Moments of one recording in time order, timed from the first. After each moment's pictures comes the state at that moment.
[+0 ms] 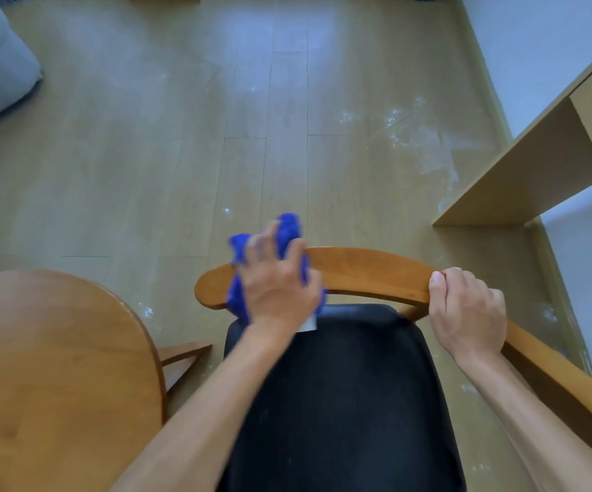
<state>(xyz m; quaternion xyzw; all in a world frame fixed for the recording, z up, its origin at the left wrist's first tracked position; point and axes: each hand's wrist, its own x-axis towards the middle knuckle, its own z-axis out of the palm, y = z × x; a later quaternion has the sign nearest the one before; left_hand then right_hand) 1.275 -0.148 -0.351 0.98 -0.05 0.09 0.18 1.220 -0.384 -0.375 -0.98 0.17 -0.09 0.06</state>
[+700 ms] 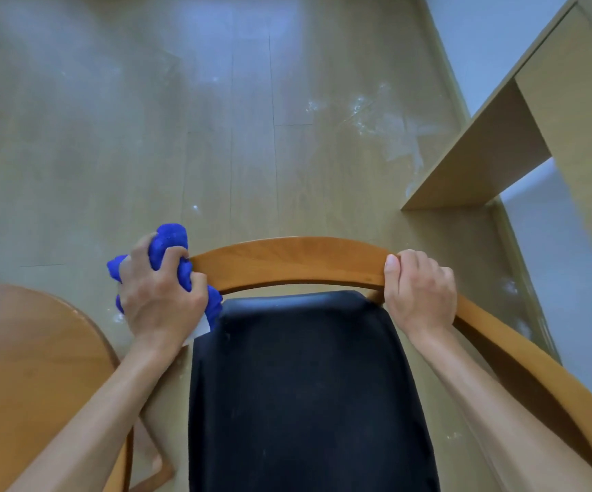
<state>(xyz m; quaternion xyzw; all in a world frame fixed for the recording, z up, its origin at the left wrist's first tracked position) 1.275 -0.070 -0.360 0.98 0.06 0.10 0.16 1.218 -0.382 -0.376 -0.98 0.18 -0.09 0.06</state>
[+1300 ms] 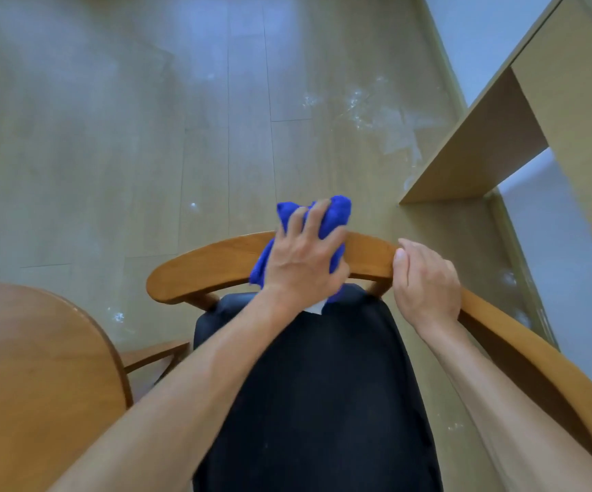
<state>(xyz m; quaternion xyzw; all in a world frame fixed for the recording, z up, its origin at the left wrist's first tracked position) 1.282 -0.212 -0.354 0.94 -0.30 0.06 0.15 1.210 -0.389 -0.368 -0.97 0.18 -0.09 0.17</state>
